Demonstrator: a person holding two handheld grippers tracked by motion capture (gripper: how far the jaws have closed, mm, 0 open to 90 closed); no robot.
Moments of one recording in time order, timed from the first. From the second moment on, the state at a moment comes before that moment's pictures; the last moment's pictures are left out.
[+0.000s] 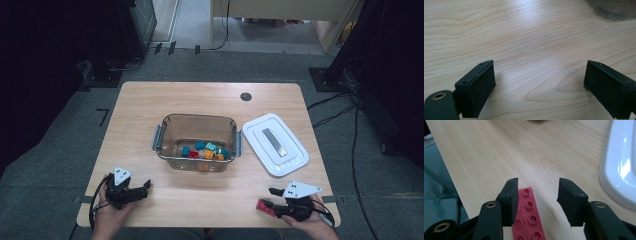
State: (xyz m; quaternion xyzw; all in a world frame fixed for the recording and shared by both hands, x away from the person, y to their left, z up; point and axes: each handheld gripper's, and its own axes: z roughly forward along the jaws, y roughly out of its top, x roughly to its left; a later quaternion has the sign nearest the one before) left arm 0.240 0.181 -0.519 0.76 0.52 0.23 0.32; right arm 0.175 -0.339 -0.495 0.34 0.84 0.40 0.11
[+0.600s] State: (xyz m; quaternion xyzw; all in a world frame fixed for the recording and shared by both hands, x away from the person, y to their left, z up) left arm 0.240 0.181 -0.519 0.76 0.52 0.23 0.32; right arm 0.160 -0.338 -0.517 0.30 0.87 0.38 0.11
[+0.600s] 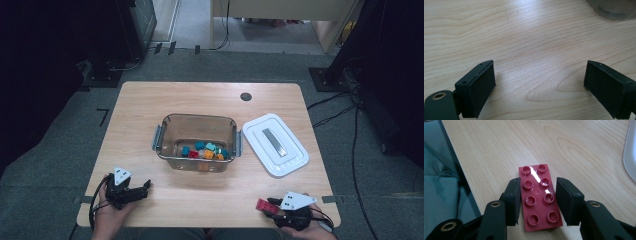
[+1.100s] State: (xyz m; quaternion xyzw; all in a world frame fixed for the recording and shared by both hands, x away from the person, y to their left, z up) left arm 0.240 0.181 -0.519 0.76 0.52 0.23 0.32; right arm 0.169 -0.332 -0.514 0.34 0.86 0.38 0.10
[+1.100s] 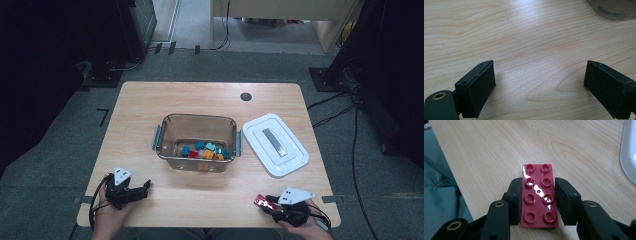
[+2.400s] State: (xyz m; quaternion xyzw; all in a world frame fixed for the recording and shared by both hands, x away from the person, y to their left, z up) left arm 0.240 0.181 -0.519 0.76 0.52 0.23 0.32; right arm 0.242 -0.304 -0.437 0.44 0.79 0.40 0.15
